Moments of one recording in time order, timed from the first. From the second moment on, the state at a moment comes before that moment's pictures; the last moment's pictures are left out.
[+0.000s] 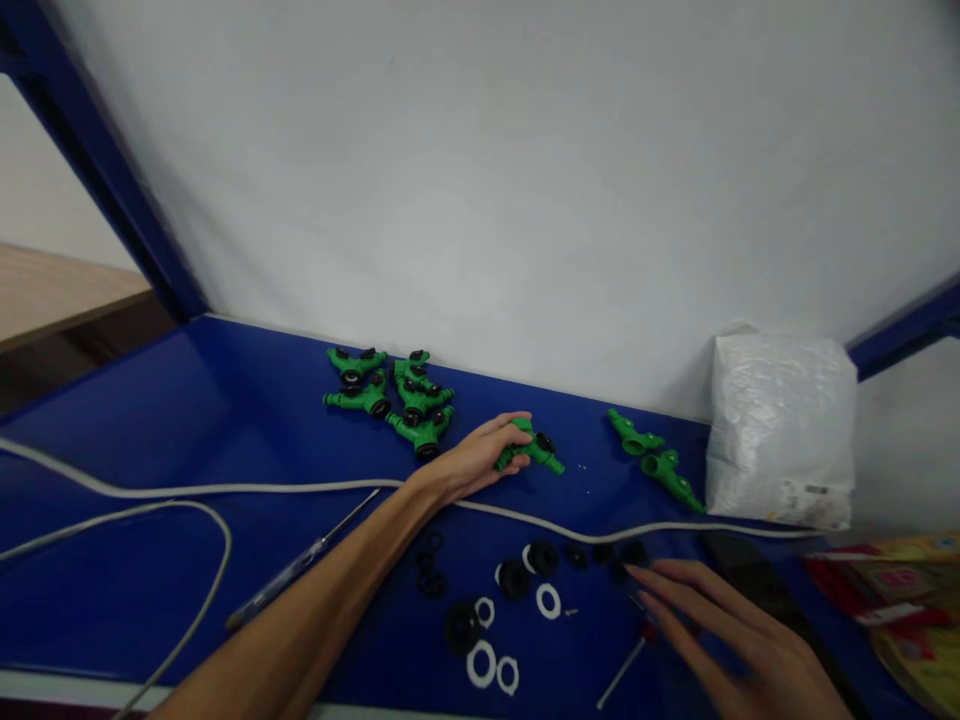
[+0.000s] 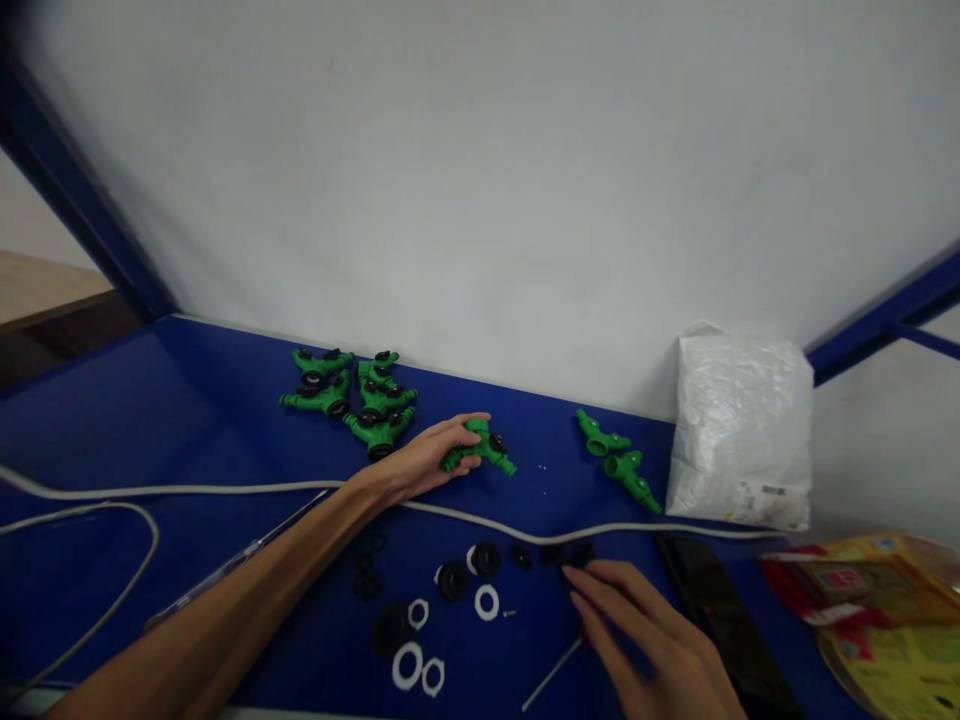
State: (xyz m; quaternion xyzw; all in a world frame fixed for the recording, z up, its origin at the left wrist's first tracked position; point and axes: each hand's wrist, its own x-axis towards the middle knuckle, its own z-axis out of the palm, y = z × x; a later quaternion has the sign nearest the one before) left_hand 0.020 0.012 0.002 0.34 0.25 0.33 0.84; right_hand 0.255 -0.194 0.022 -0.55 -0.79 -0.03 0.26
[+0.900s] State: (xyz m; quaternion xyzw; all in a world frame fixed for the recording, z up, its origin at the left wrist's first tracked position) left_hand 0.023 0.018 -0.004 0.38 0.33 0.32 0.80; right_hand 0.284 -0.215 0.027 -0.45 -0.88 -0.15 0.06
